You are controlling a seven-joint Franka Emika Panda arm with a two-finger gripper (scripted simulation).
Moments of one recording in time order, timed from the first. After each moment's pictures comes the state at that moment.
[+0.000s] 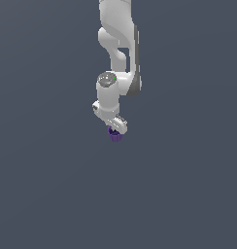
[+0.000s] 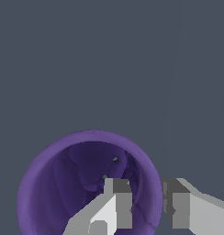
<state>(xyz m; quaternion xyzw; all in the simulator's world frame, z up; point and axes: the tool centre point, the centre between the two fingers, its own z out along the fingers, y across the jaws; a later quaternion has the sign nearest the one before) -0.105 -0.042 0.071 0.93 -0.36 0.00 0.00</state>
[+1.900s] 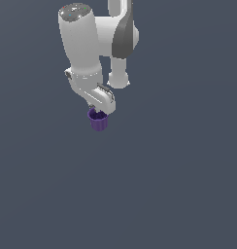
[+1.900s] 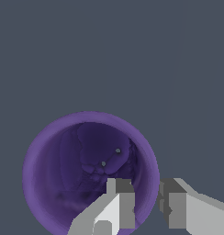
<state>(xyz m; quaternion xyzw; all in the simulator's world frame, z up) -0.055 -0.094 0.261 0.93 -0.36 0.00 0.00</state>
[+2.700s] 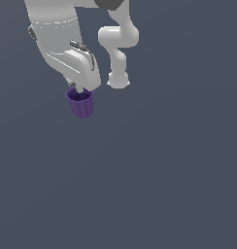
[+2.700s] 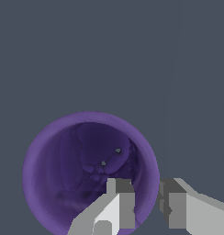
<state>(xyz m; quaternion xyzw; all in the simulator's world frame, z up) -0.017 -0.126 0.382 0.93 -0.36 0.00 0.00</state>
